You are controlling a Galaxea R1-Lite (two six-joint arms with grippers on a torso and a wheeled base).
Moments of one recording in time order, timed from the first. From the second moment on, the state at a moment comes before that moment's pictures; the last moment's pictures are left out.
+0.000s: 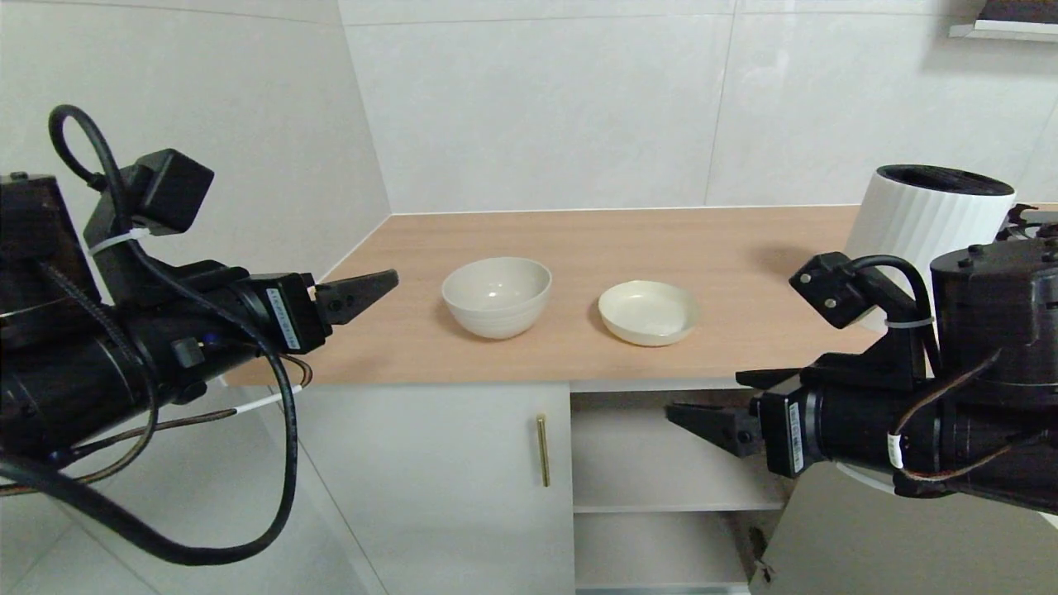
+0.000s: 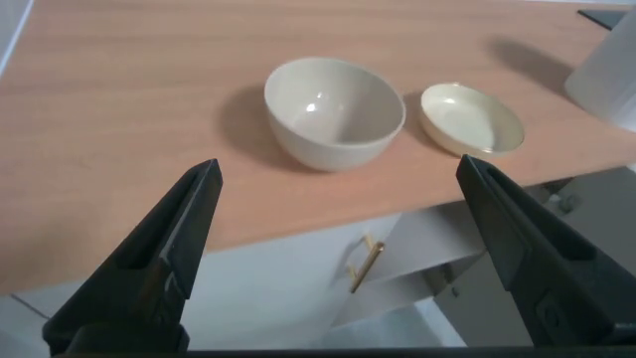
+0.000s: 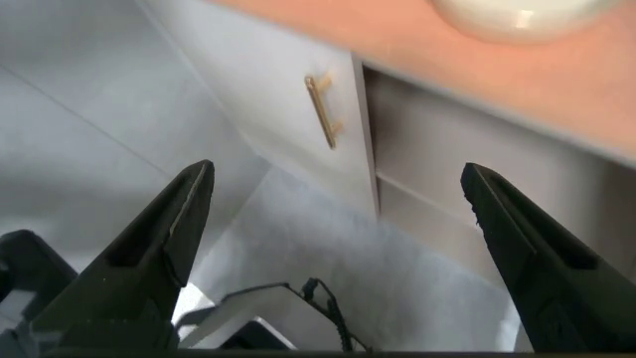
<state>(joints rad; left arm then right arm) -0.32 1.38 -0.76 -0.49 -0.04 -0.19 0.70 1.47 -0.79 -0.31 0.00 0.19</state>
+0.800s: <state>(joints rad) -0.25 1.63 -1.05 -0.32 -0.06 -0.25 0.52 1.67 -1.17 -0.17 -0.02 0.22</state>
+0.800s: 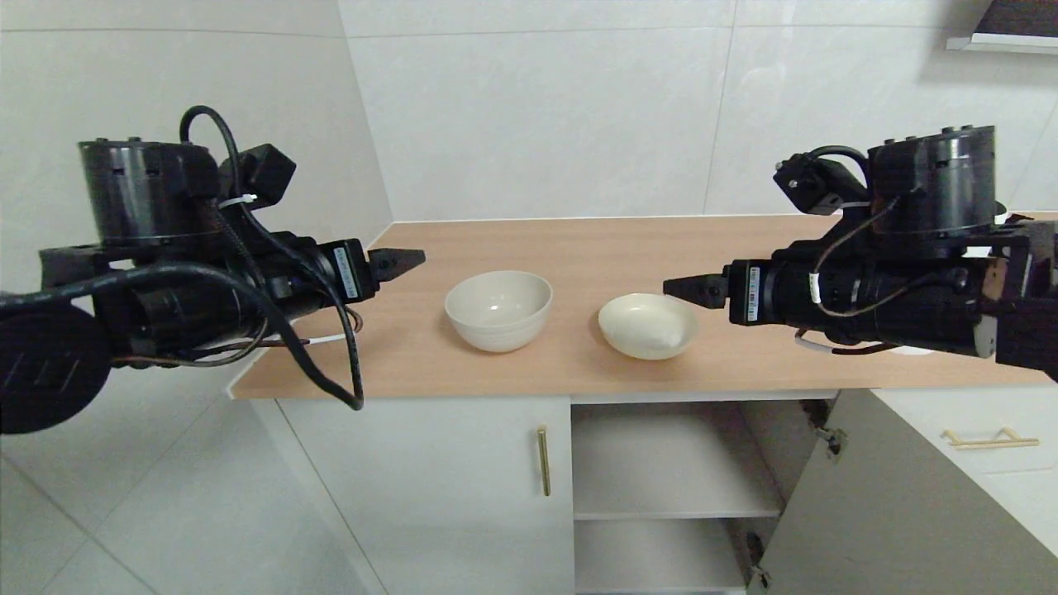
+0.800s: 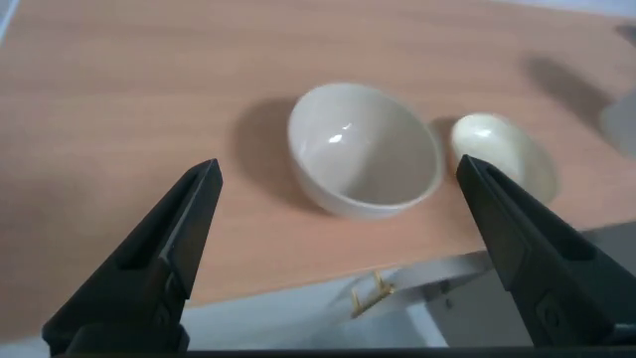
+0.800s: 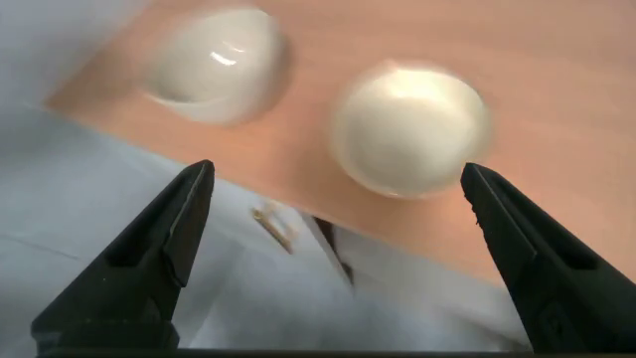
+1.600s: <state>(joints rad) -0.27 2.00 -1.62 0.25 0.00 -0.46 0.47 1.88 -1.29 -0.19 -0.17 0.33</state>
